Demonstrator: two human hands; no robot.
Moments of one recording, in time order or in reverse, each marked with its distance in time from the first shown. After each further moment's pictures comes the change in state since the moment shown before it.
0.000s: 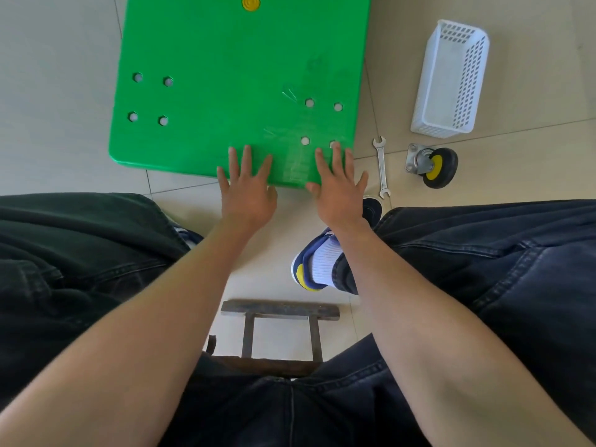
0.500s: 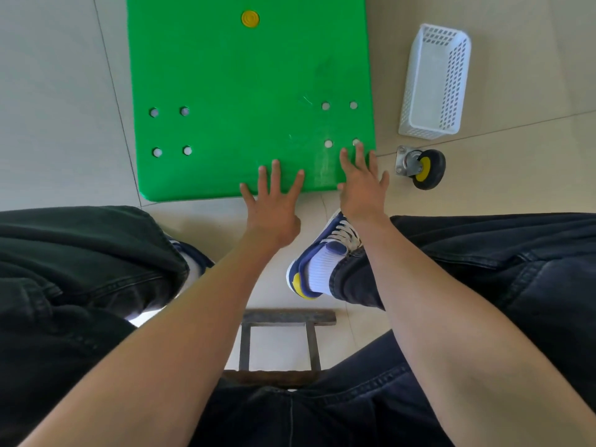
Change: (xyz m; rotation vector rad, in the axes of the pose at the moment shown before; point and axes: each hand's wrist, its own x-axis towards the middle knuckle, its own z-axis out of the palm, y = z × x) left_hand -0.005 0.054 0.013 0.134 -0.197 0.141; right_hand 0.009 0.046 -0.030 -0.034 0.028 0.145
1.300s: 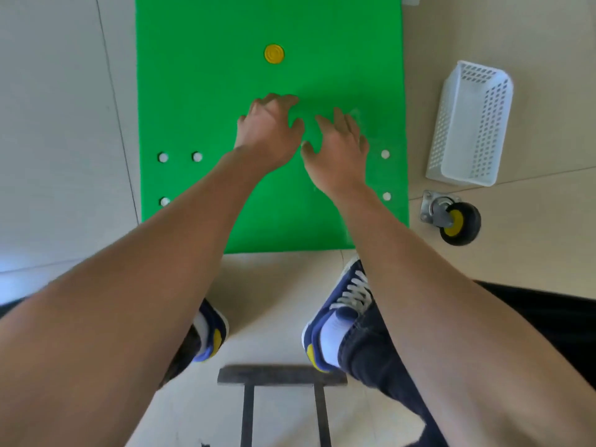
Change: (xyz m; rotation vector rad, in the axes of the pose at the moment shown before) left_hand 0.168 -0.064 -0.145 -0.427 0.282 -0.026; right_hand 0.134 -0.114 -0.049 0.159 0.154 -0.094
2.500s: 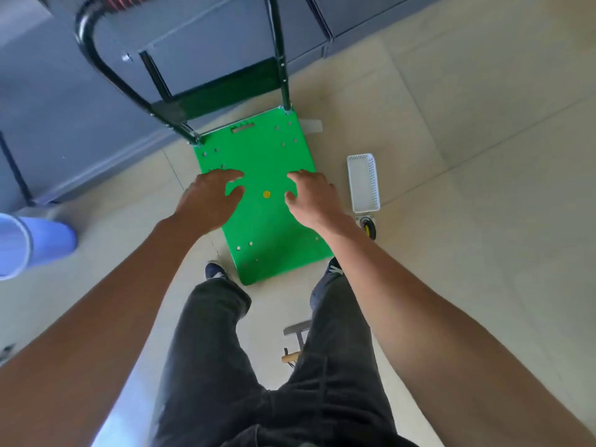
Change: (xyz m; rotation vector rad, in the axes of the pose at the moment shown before) left_hand -0.089 0.284 -0.538 0.197 -0.313 0.083; right_hand -0.069 -0.164 -0.567 0.210 -0.246 0.111
